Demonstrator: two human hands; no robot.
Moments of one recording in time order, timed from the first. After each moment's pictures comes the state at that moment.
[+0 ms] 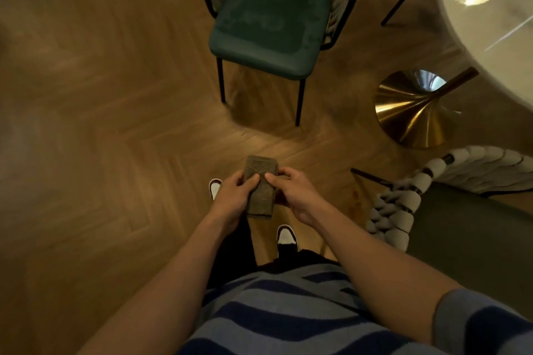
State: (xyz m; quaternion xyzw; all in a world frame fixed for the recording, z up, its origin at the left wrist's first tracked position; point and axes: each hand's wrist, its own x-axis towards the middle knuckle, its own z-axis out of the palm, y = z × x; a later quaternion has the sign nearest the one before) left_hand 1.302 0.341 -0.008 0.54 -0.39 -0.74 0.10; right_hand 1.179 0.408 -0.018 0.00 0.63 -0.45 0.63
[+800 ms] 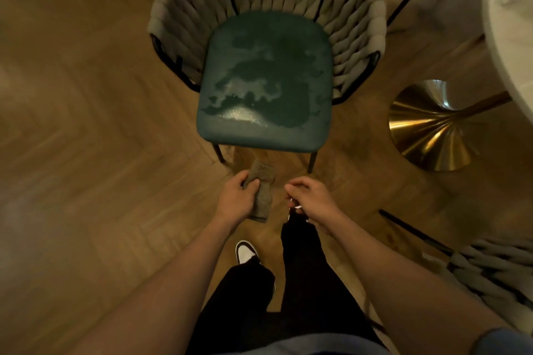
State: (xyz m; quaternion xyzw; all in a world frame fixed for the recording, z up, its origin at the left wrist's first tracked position) left_hand 1.124 -0.003 -0.094 0.51 -0.60 -0.62 0.00; right_hand 1.002 0.126 -0.102 -0.01 0.74 -0.40 0.54
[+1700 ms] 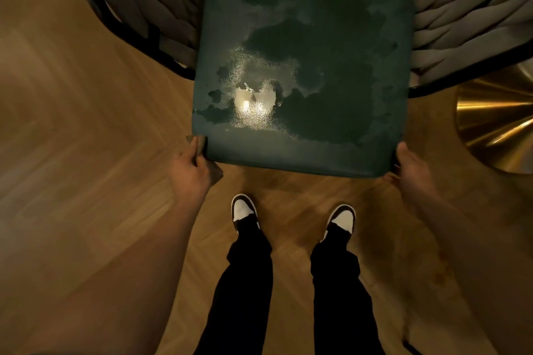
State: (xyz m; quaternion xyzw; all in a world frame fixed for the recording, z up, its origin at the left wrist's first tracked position) left_hand 1.121 -0.214 -0.322 0.59 -0.76 -0.28 0.01; right_hand 0.841 0.080 -0.320 0.19 0.77 -0.45 0.42
